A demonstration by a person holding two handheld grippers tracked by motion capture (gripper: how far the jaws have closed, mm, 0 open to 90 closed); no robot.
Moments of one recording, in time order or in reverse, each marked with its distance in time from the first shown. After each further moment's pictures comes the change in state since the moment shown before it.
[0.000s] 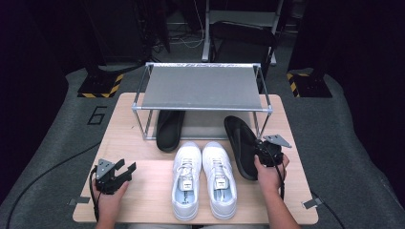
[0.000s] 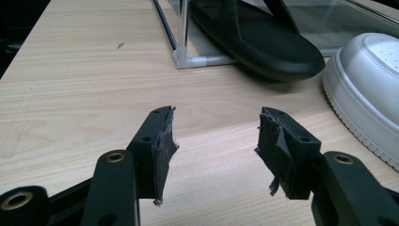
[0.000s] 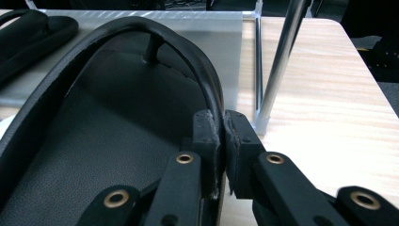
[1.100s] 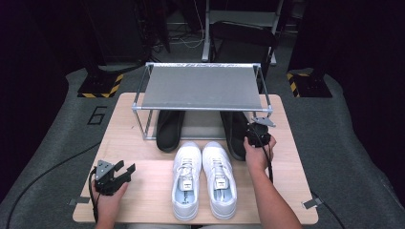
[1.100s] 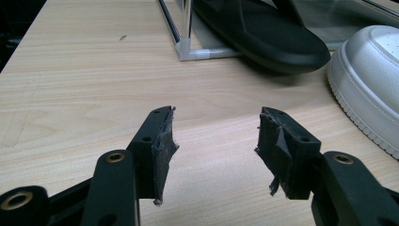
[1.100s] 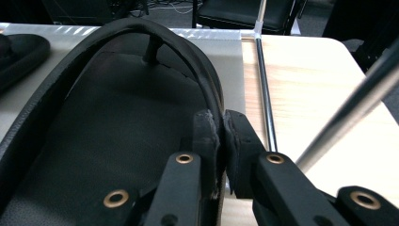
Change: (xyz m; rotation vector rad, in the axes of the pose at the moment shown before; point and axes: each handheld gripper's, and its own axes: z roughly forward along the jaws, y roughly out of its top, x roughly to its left) left arm 0.002 -0.005 -0.001 0.015 0.005 -0.004; right arm 0.022 0.041 0.054 0.020 -0.070 -0.001
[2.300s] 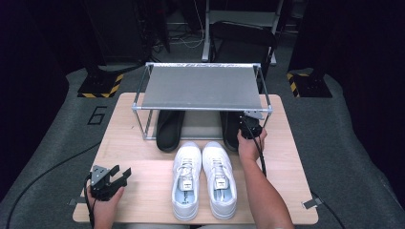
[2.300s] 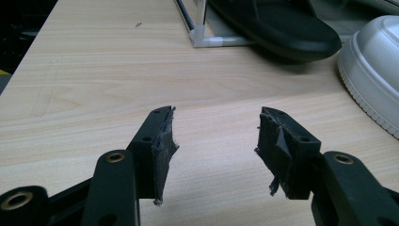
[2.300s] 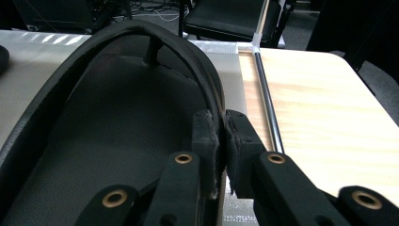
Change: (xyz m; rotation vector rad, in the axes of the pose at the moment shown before) left arm 0.005 -0.011 -0.013 0.009 0.029 -0.016; right arm 0.013 0.008 0.048 -0.035 -0.072 -0.025
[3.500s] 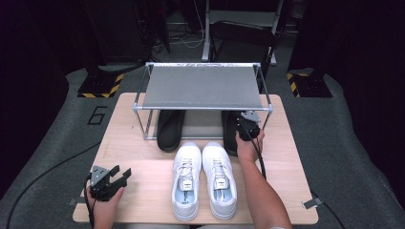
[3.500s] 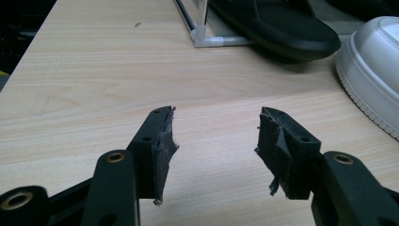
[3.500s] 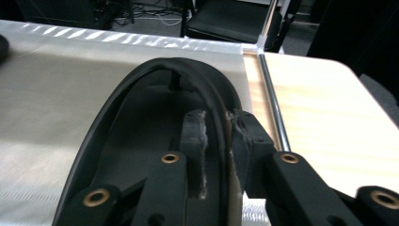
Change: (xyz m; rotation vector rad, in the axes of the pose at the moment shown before) left arm 0.001 -0.001 -0.002 -0.004 -0.004 -0.006; right arm 0.005 -0.010 0.007 -0.041 -0.005 -0.054
